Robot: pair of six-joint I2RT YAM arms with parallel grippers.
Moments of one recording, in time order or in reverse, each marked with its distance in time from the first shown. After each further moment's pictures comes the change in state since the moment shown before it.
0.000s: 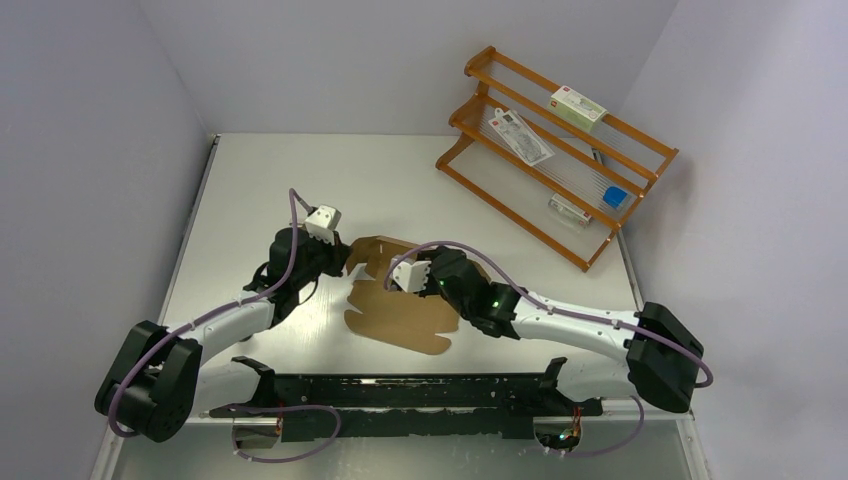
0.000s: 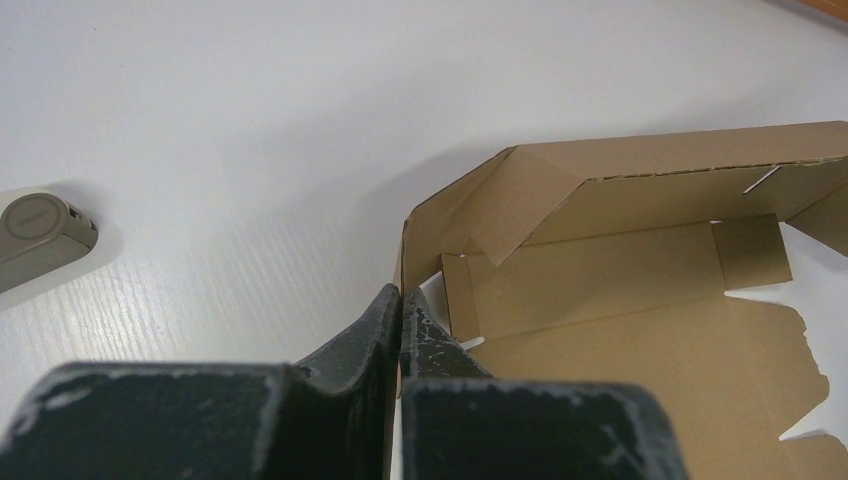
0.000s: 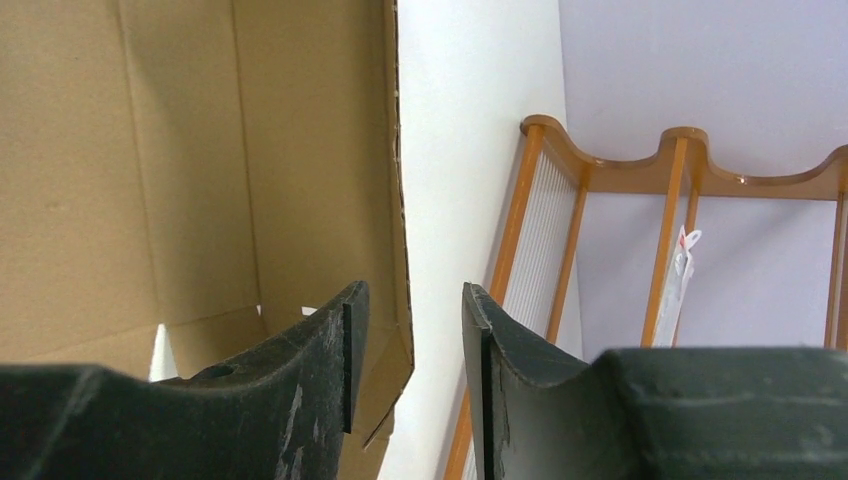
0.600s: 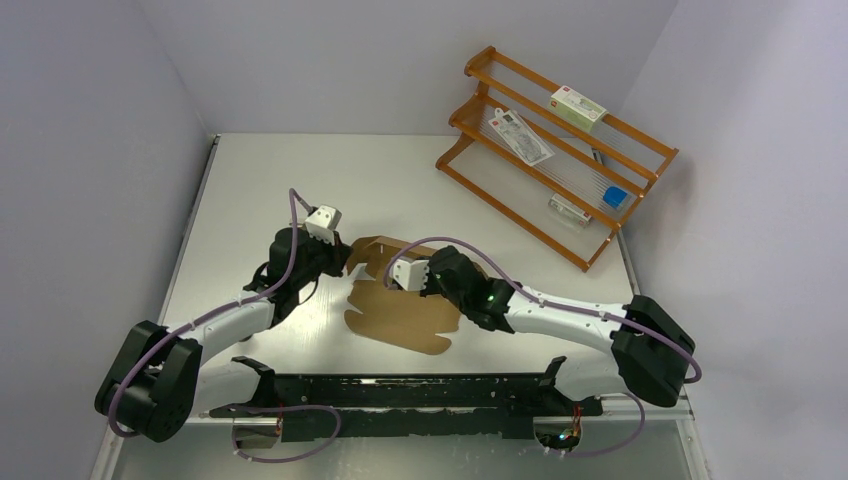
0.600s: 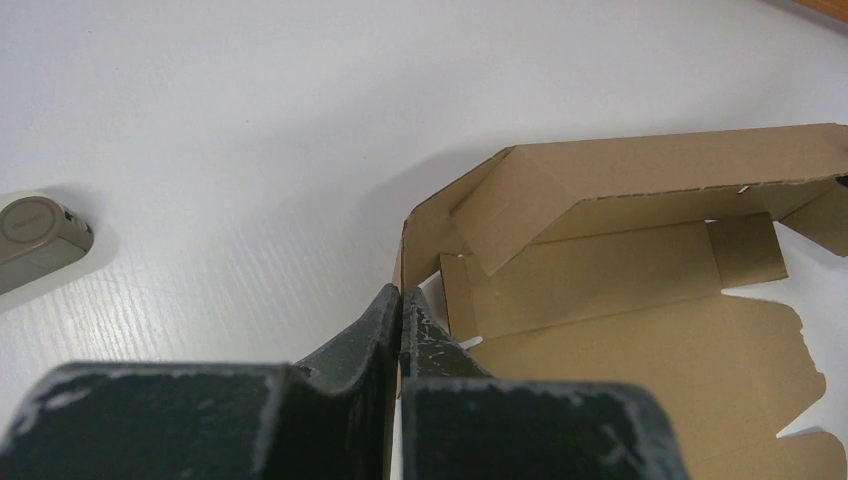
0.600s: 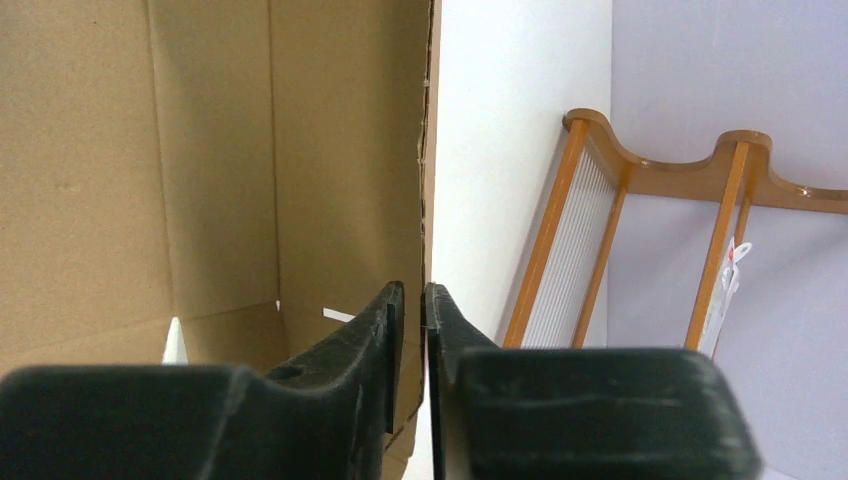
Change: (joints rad) left arm 0.000 0.000 0.000 0.002 0.005 0.001; right arm -0.055 0.063 0.005 -0.010 -0.070 -0.004
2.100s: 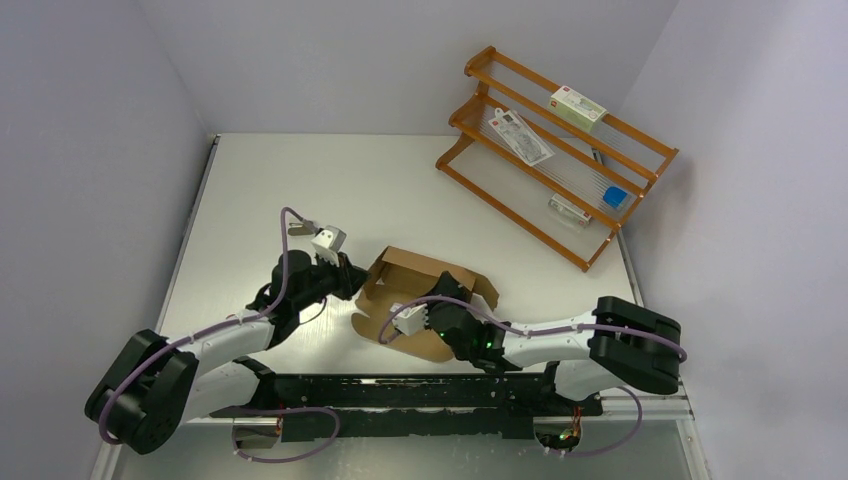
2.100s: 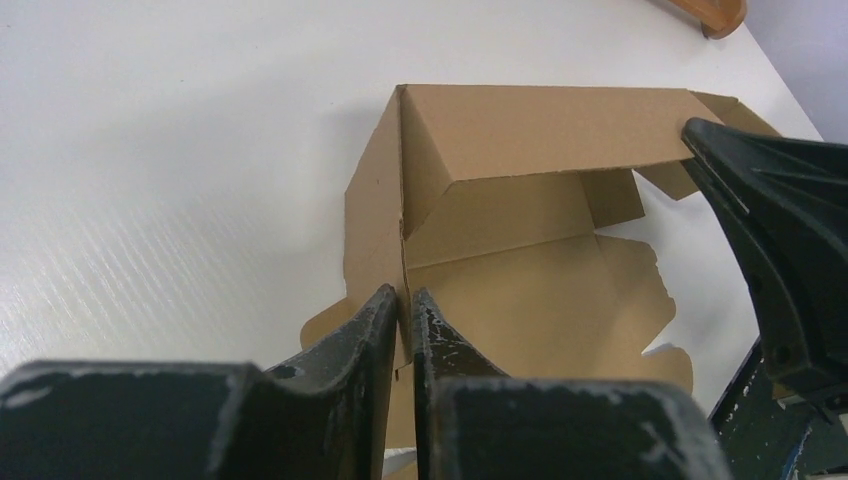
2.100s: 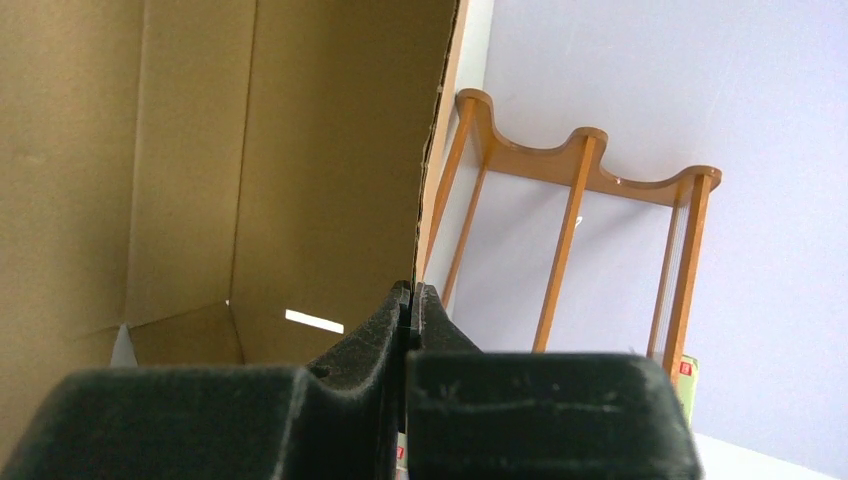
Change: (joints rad) left arm -0.097 -0.060 -0.148 0.133 0.132 -0.200; right arm 0.247 0.045 -0.279 0.451 0.381 -0.309
